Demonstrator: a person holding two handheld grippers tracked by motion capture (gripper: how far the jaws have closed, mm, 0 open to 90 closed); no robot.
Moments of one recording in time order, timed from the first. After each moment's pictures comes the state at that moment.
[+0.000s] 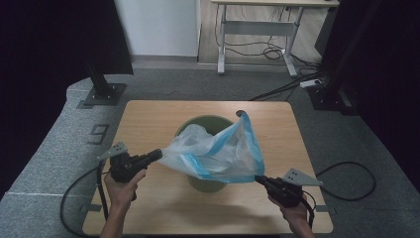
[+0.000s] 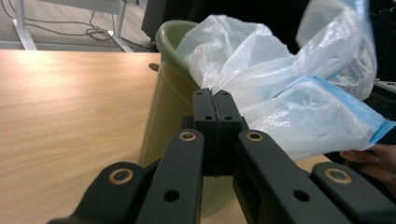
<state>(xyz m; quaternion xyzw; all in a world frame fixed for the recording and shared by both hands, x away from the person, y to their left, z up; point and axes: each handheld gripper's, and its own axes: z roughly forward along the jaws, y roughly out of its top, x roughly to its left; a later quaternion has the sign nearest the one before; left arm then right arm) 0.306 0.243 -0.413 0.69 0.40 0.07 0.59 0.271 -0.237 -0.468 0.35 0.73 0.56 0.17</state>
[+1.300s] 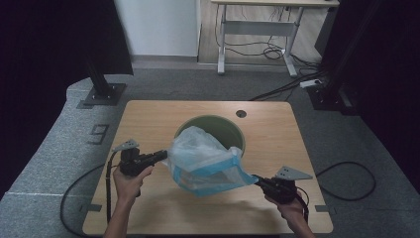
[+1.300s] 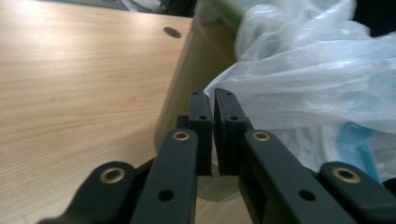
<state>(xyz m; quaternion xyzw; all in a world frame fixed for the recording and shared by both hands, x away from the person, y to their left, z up) 0.335 0.234 -0.433 0.72 0.43 0.05 0.55 0.287 -0.235 -0.485 0.36 0.75 0.53 0.14</state>
